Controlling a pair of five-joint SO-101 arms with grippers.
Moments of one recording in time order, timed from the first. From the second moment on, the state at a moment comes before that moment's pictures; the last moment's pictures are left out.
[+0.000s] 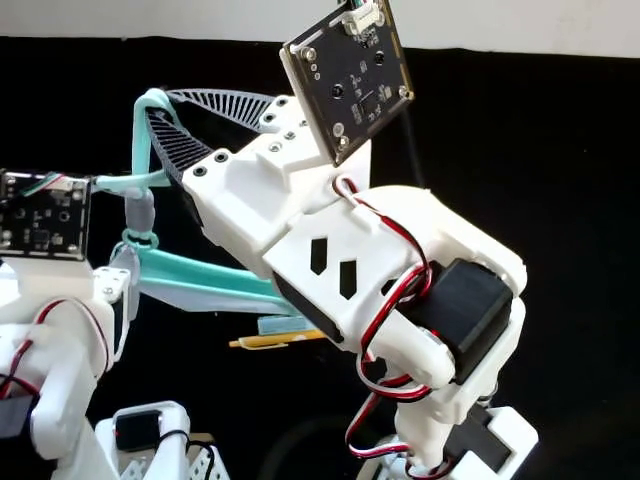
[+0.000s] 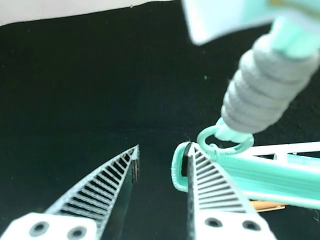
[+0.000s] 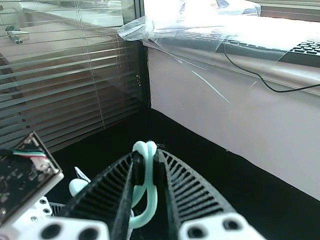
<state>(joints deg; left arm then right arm) -16.0 -56.5 9.5 100.8 -10.5 -51.1 -6.8 -61.8 80.0 -3.0</state>
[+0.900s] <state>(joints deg) -5.5 -56.4 9.4 101.2 -11.6 -51.1 -6.7 -61.8 88.2 -3.0</state>
